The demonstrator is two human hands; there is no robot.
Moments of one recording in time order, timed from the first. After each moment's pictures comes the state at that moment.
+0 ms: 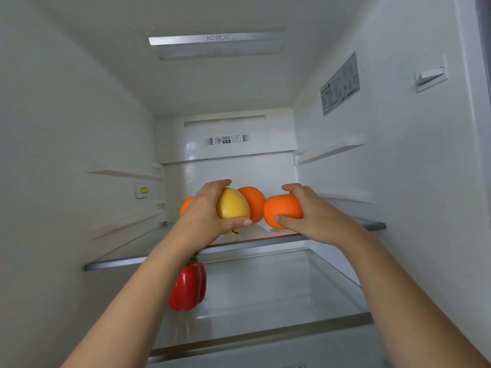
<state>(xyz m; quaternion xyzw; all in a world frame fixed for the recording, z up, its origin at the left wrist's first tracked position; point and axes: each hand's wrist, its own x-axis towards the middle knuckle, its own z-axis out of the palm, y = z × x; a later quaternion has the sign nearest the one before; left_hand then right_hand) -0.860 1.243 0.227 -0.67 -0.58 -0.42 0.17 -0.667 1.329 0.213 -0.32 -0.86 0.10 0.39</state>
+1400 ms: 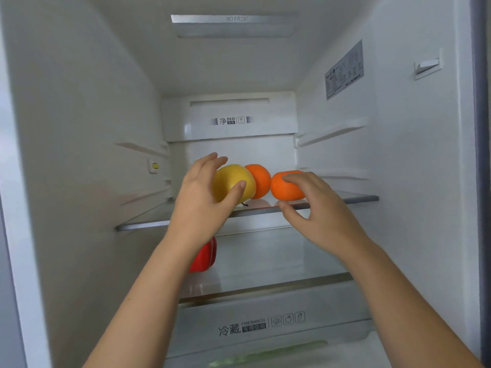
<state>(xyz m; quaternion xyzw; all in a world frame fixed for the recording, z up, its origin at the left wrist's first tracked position) -0.846 1.180 0.203 -0.61 -0.54 -0.52 0.25 -0.668 1.258 0.174 -0.24 -0.81 -0.05 0.53</state>
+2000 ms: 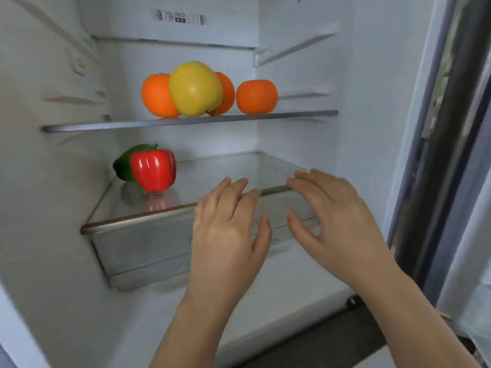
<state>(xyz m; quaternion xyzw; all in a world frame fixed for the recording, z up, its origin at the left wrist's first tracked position) -0.789 1.134 0.051 -0.69 -0.51 -0.46 0.25 -0.631 1.162 0.065 -0.39 -0.79 -0.19 0.43</state>
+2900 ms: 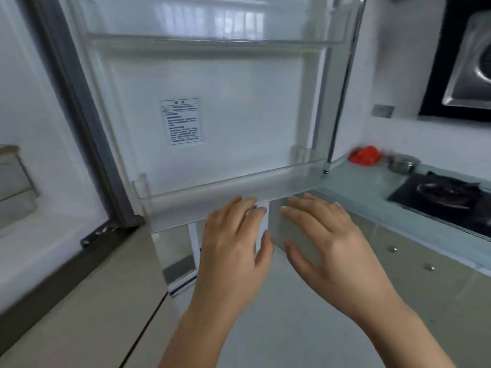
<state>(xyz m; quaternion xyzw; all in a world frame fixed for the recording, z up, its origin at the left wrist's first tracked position) -0.495 0.921 -0.016 -0.86 -0.14 -0.49 -0.04 -0.393 0.803 -0.002 -0.72 -0.56 -0.26 0.31</state>
